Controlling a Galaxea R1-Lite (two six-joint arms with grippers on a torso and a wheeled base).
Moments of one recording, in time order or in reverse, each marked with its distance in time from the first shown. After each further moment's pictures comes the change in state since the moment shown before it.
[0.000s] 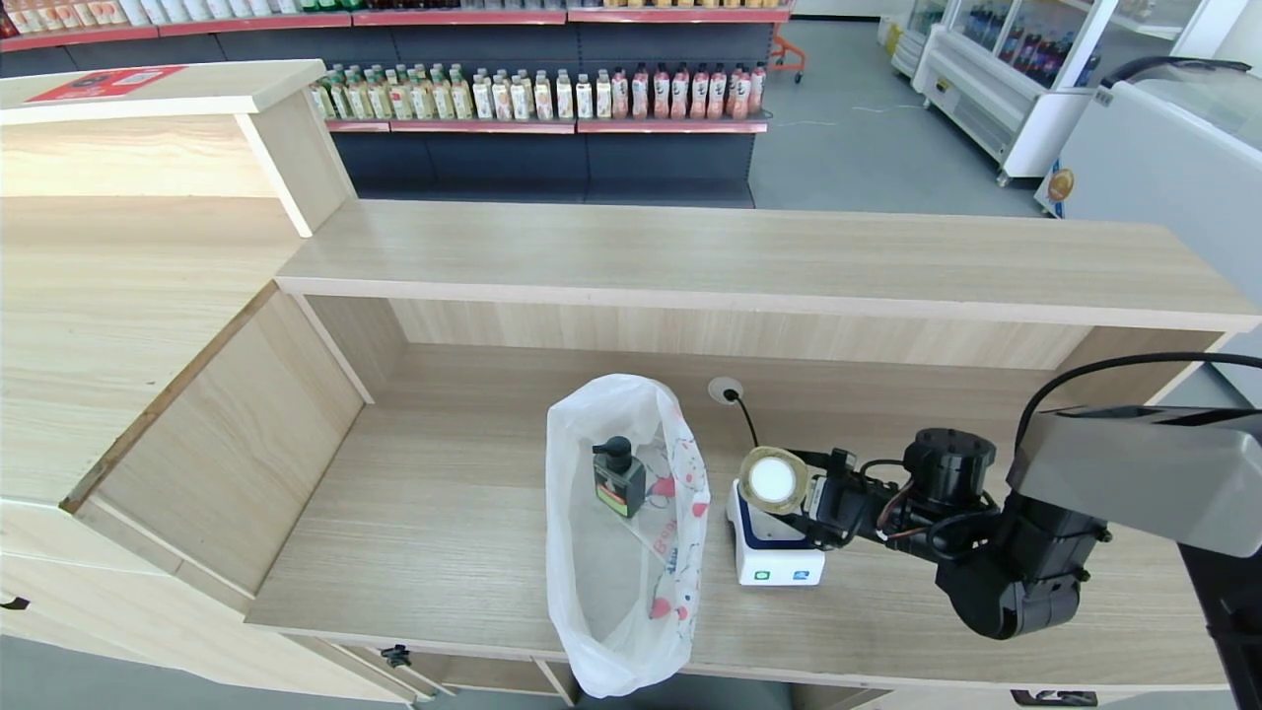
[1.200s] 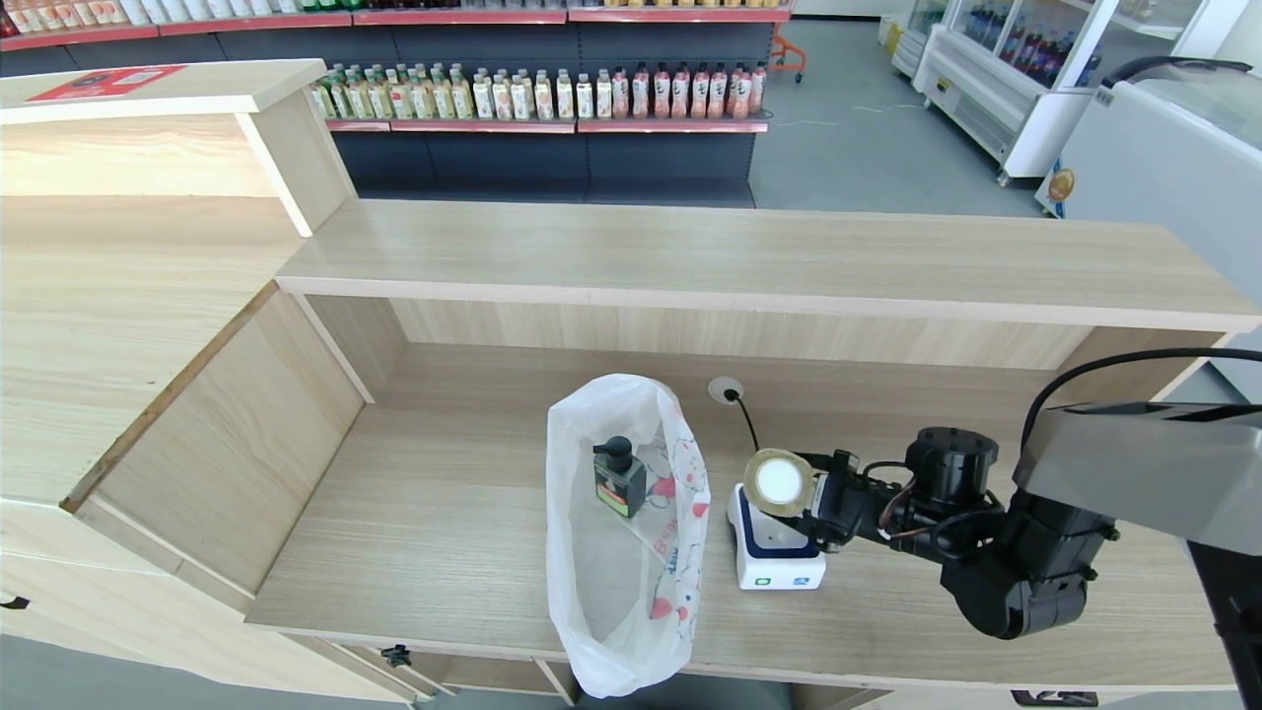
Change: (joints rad) left arm 0.000 0.000 0.000 0.000 0.000 0.000; right arm -0.003 -0.038 0.024 0.020 -0.007 0.037
